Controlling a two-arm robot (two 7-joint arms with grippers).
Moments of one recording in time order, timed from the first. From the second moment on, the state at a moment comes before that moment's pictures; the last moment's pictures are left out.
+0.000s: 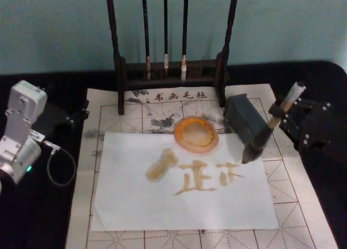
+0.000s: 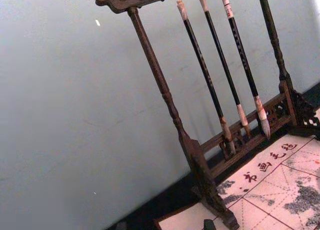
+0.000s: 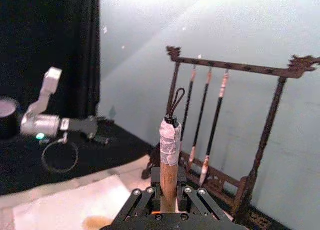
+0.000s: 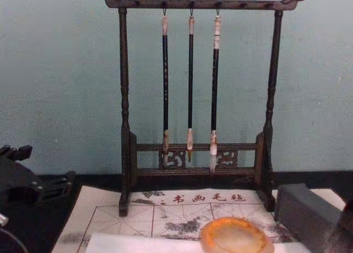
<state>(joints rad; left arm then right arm) -0.20 0.60 0.45 -1.41 -0.25 -0.12 0.03 -0.09 0.69 -0.14 -1.71 0.62 -0.28 0.68</state>
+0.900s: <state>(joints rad) -0.20 0.60 0.45 -1.41 -0.25 -0.12 0.03 0.14 0.50 -0.21 -1.59 0.86 0.05 0.44</state>
